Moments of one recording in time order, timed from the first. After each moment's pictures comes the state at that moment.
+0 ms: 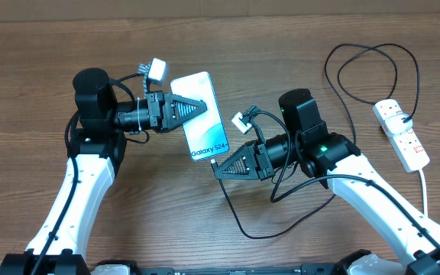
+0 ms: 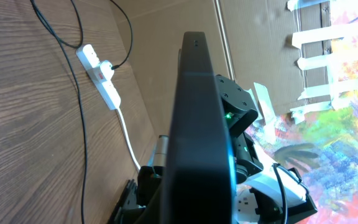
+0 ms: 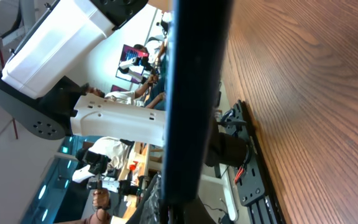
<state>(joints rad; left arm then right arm) -0.04 1.40 0.91 0.23 1.40 -1.02 0.47 1.42 0.94 -0.25 -1.38 0.41</state>
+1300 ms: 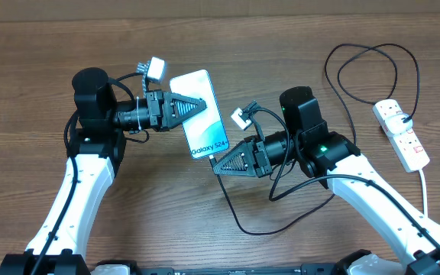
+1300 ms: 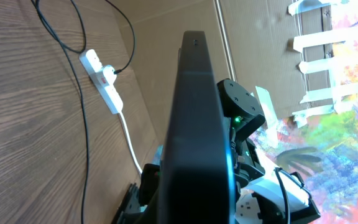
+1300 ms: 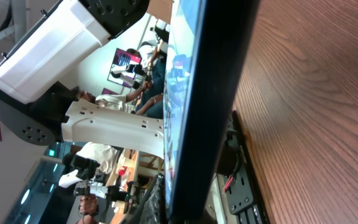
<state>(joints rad) -0.04 1.40 0.92 0.23 1.38 -1.02 0.46 1.42 0.94 -0.18 -1.34 0.44</state>
